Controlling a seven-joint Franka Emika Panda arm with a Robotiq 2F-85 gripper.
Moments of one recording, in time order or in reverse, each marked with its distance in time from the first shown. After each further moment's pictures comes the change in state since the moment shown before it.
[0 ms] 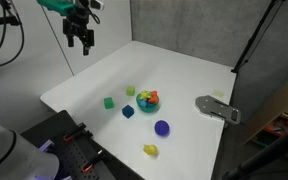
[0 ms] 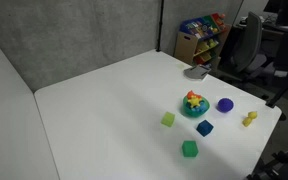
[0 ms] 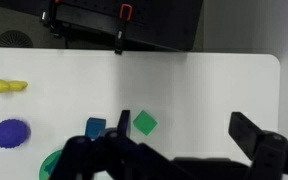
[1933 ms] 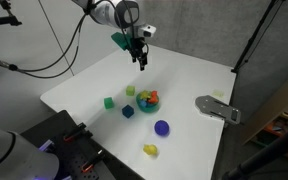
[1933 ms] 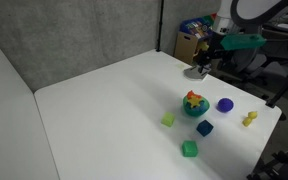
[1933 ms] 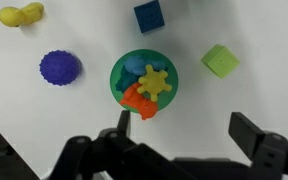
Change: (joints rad) arm -0.111 0.538 -0.092 0.222 -0.230 0.599 0.368
